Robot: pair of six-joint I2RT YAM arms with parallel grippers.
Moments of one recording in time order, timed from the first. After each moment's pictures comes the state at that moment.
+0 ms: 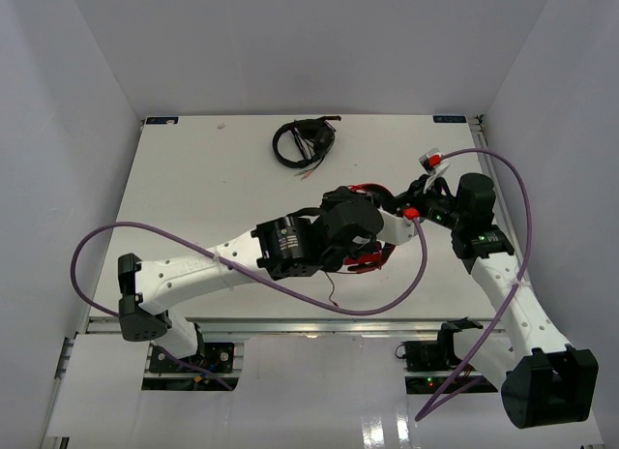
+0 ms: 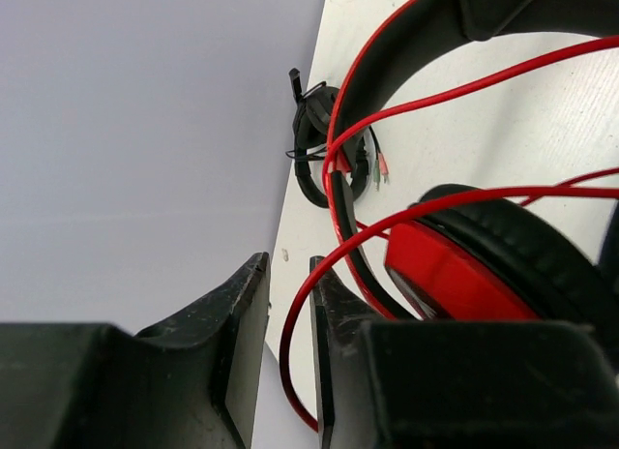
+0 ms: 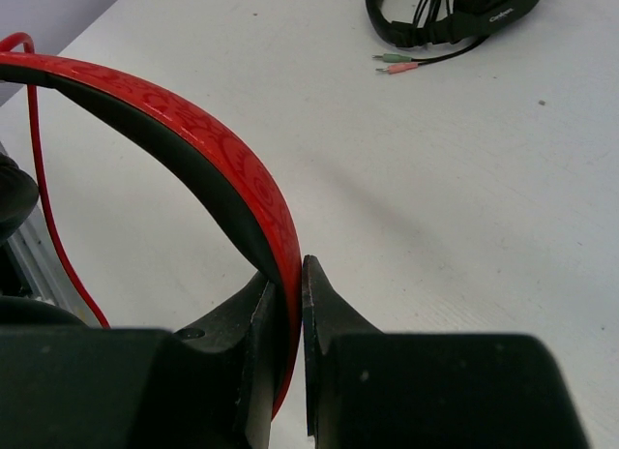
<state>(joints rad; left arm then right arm) -1.33 1.57 1.71 -0.66 -0.79 0.77 0.16 0.96 0.74 -0.07 -0.73 0.08</state>
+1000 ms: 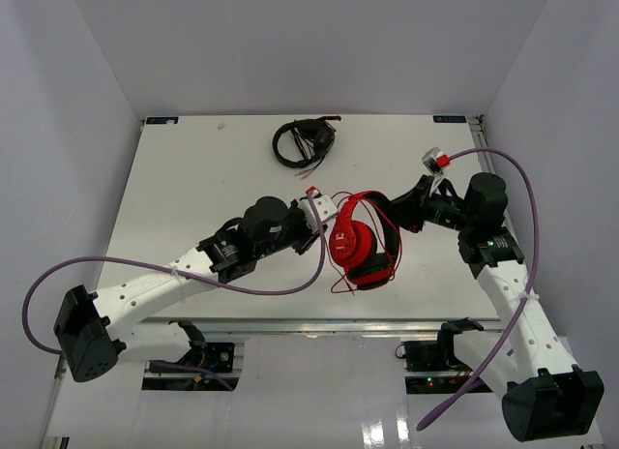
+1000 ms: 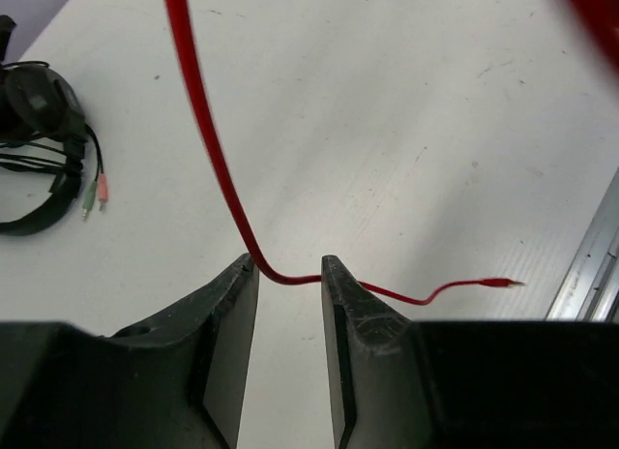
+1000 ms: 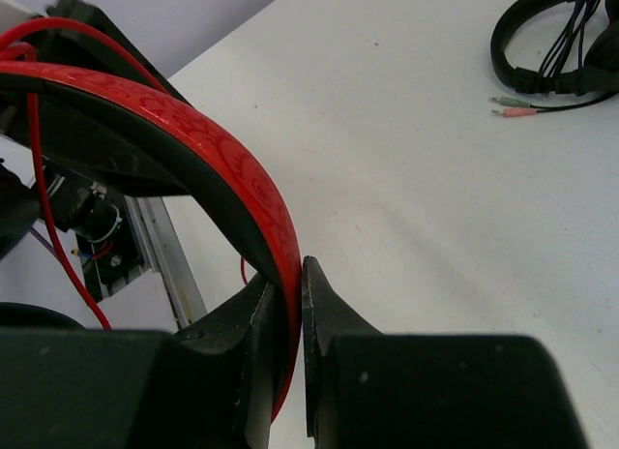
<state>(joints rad) -0.93 1.18 0.93 -0.10 -0.01 0.24 0.16 0.89 0.78 -0.09 -0.96 0.17</state>
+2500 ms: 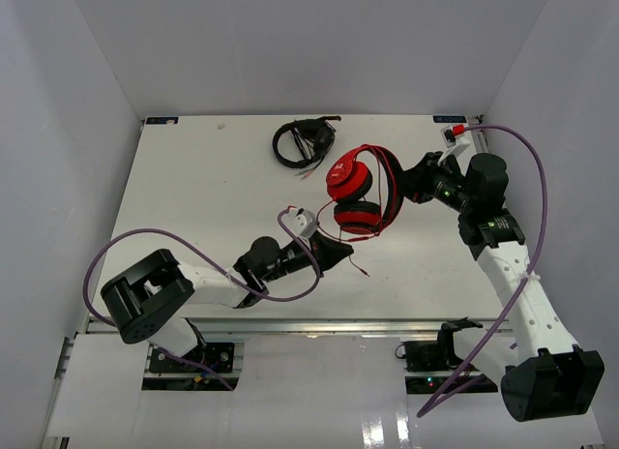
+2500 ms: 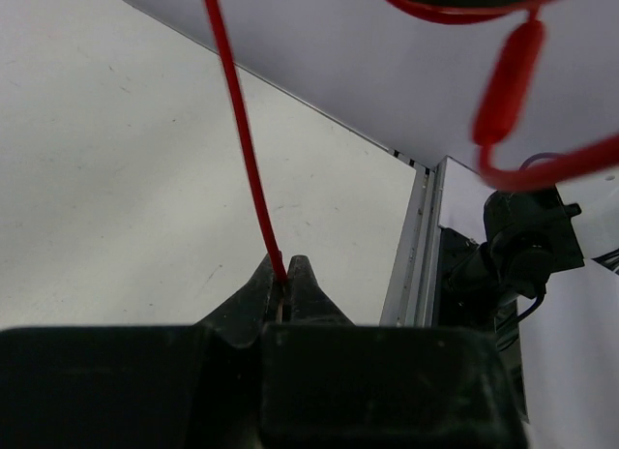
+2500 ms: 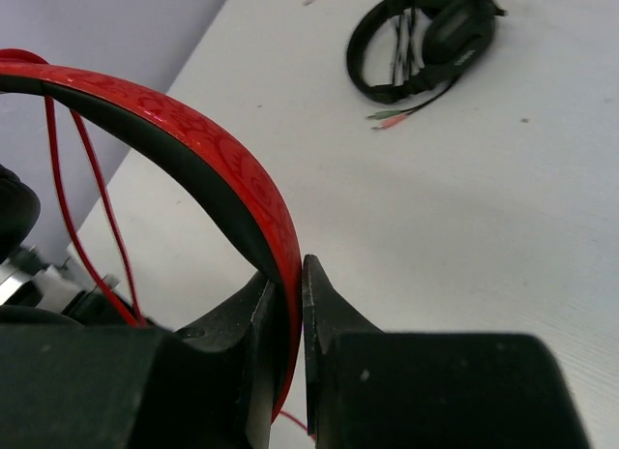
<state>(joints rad) -0.95 1.51 0.47 1.15 0.26 -0.39 0.16 1.00 0.93 -0.12 -0.59 0.39</state>
